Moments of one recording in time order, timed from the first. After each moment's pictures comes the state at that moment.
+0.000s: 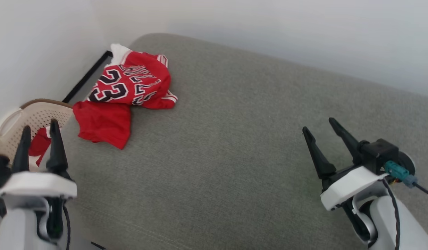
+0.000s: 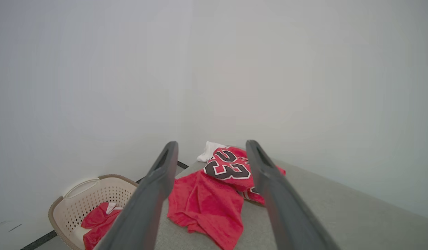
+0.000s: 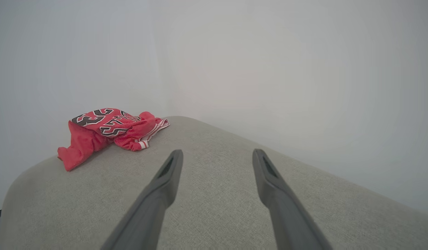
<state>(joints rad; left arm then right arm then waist) -0.26 0.25 0.14 0.35 -0.43 -0.13 -0.26 -0.26 -0.25 0.25 0.24 0.32 0.13 -0.15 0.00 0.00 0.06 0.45</state>
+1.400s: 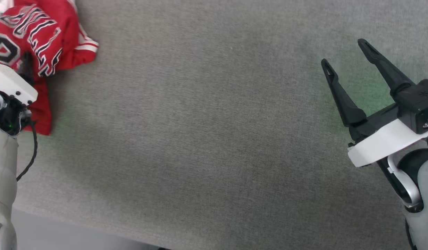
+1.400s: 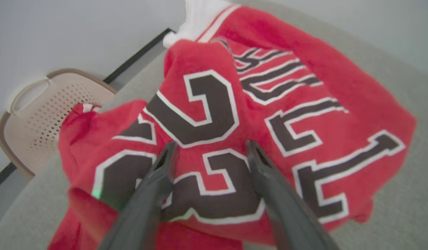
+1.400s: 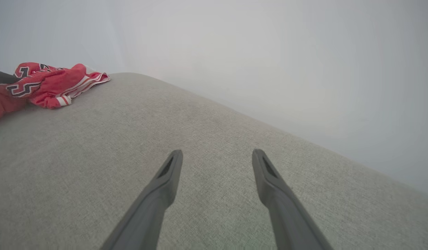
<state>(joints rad) -1.07 0.45 -0.16 1.26 -0.75 -0.12 0.00 -0.40 -0.37 0.21 -0.23 0.20 0.13 0.18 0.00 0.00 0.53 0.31</state>
